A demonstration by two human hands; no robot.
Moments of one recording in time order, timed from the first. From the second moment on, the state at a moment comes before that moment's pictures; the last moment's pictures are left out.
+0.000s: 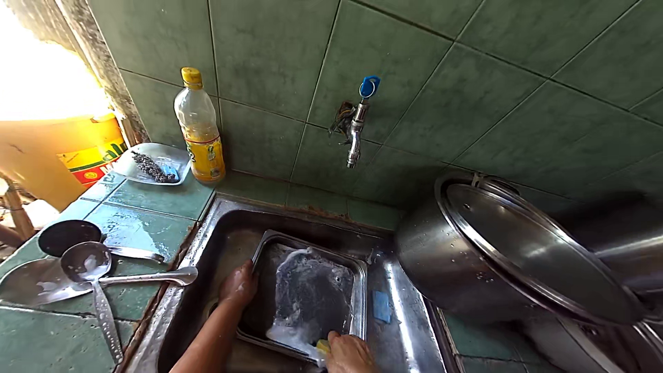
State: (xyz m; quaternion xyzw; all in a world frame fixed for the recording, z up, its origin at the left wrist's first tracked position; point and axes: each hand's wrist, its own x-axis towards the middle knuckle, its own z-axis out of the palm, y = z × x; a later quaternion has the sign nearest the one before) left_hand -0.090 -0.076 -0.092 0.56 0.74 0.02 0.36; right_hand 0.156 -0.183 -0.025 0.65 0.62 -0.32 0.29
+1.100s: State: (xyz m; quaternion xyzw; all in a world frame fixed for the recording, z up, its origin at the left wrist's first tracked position) left_hand -0.100 -0.147 0.046 0.48 0.47 0.63 0.39; right_hand 0.225 -0.112 0.026 0.52 0.66 0.07 -0.54
